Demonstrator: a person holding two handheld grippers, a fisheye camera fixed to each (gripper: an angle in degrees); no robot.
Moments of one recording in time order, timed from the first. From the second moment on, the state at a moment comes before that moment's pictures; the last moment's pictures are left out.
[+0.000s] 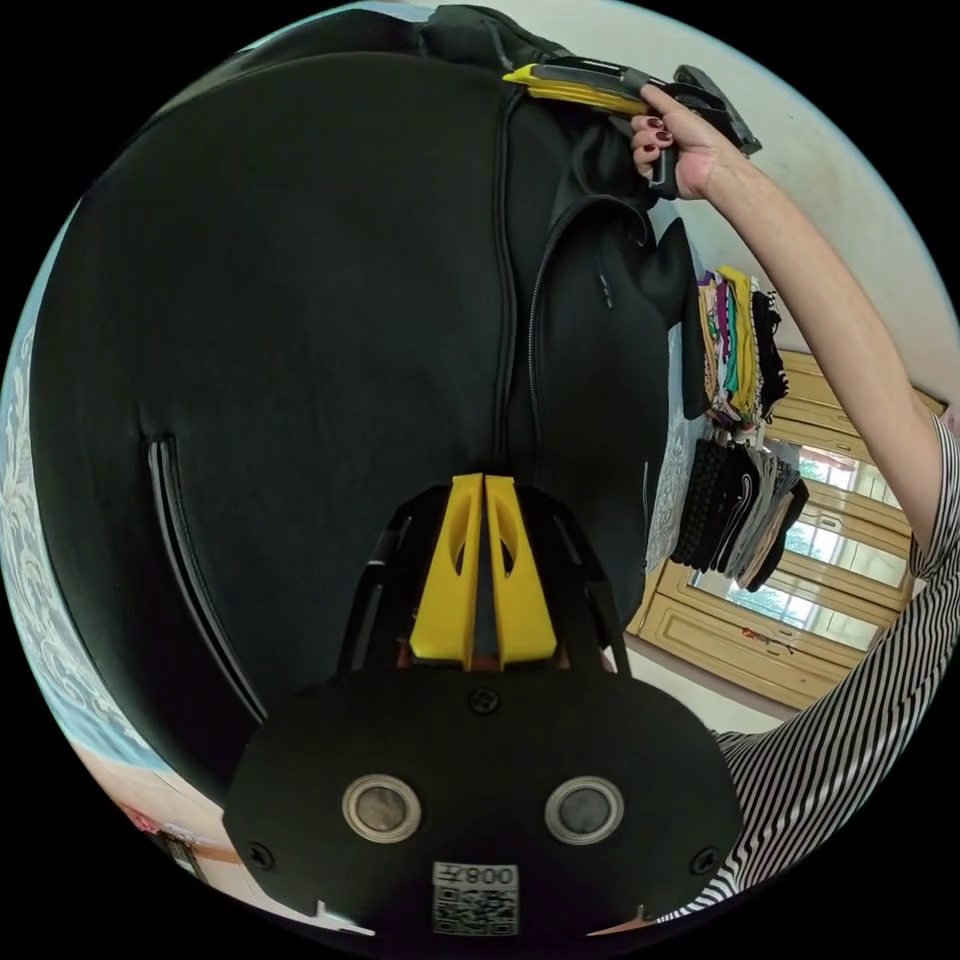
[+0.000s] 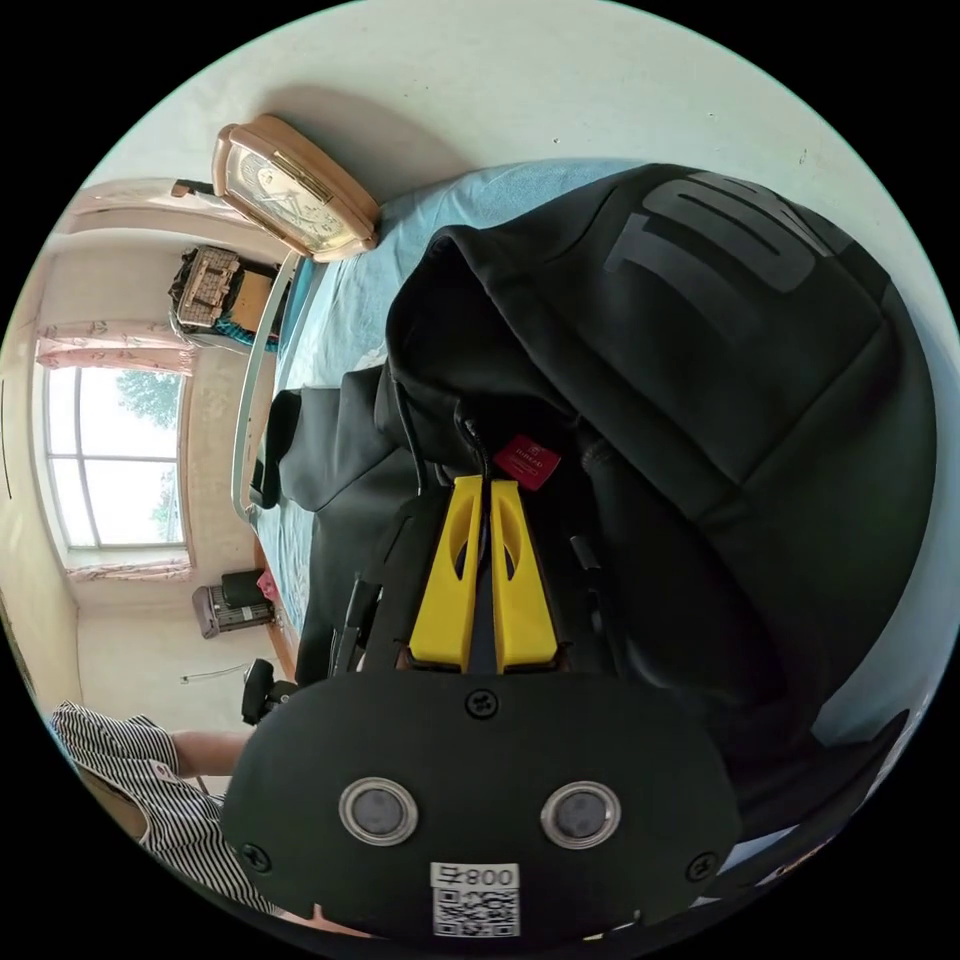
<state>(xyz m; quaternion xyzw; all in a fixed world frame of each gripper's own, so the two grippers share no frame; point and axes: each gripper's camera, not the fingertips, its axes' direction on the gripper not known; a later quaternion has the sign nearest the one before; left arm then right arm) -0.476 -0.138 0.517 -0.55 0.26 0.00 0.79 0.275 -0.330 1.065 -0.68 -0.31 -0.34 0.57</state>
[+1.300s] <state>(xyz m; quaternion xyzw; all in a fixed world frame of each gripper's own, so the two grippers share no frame) -0.484 -0.040 0.490 -0.62 0.34 -0.06 0.70 0.537 -0.408 1.080 -0.73 -0.33 0.00 0.59</state>
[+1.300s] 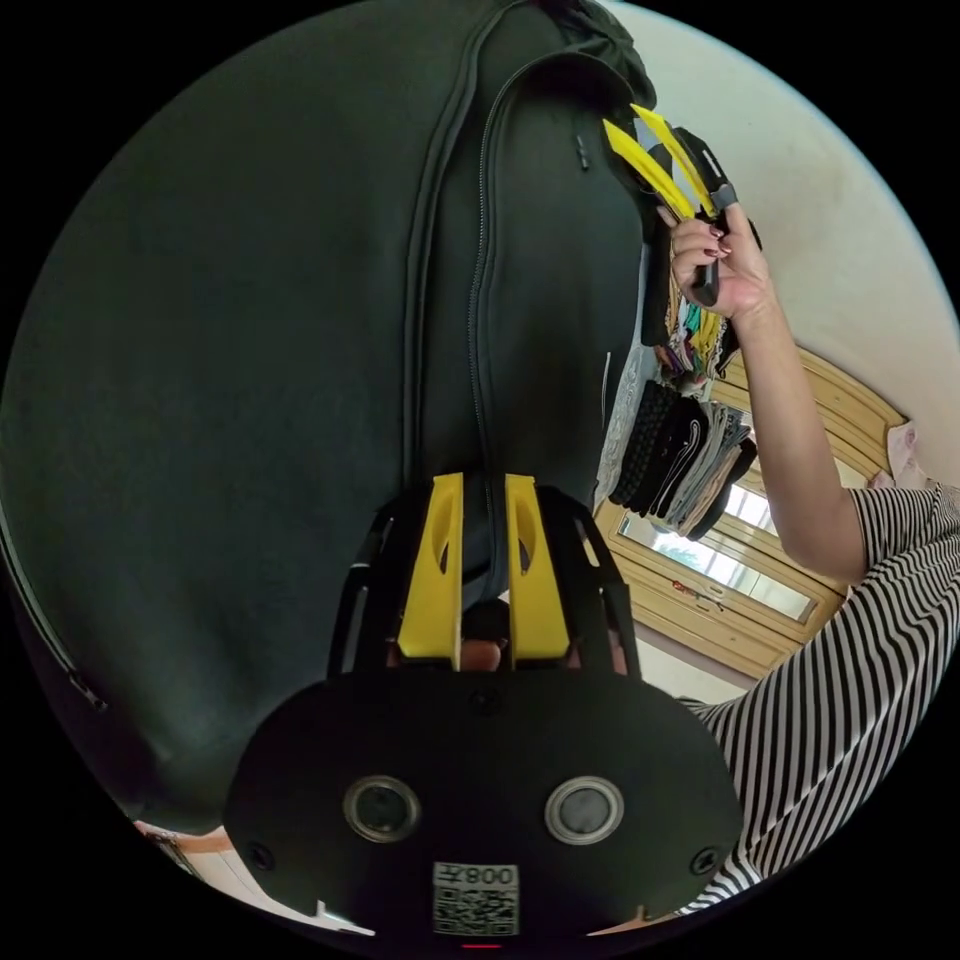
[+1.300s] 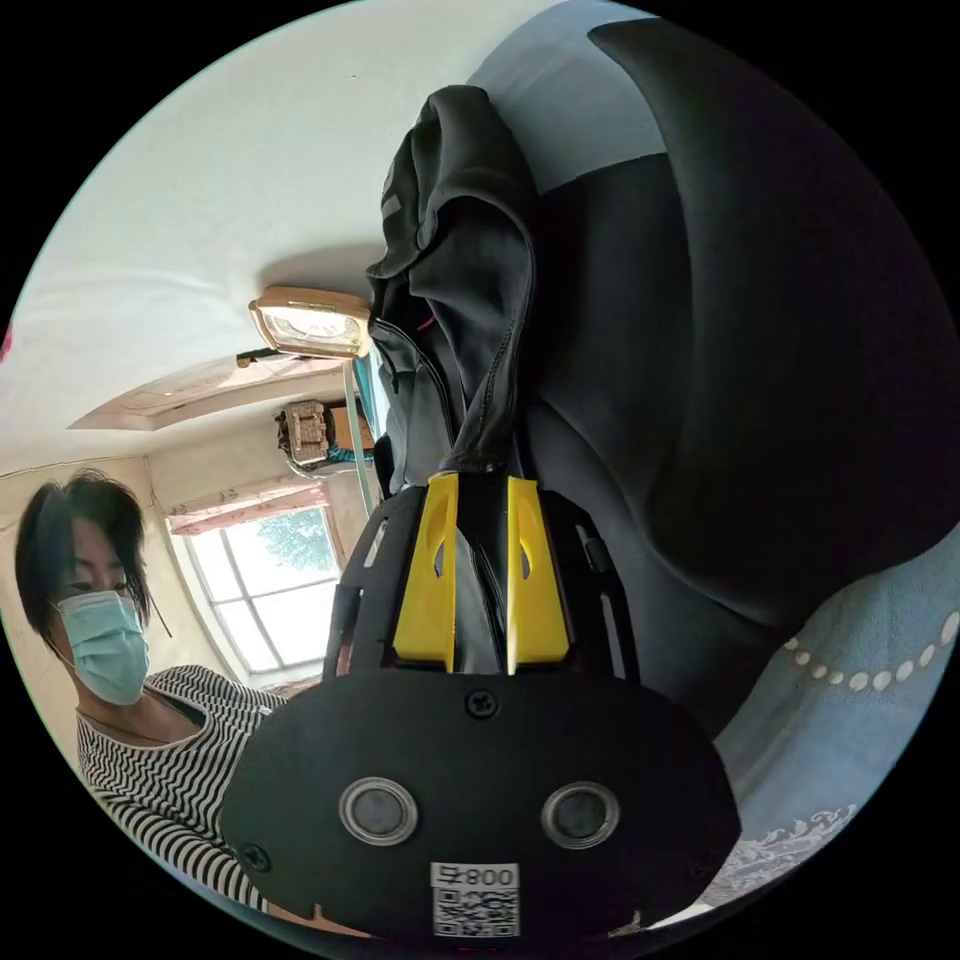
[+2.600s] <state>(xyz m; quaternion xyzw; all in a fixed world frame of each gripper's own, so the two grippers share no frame) -0.532 -0.089 0.394 -0.57 0.41 -0.07 0.71 0.536 -0.427 1.077 -0.67 -0.41 0.10 0.61</state>
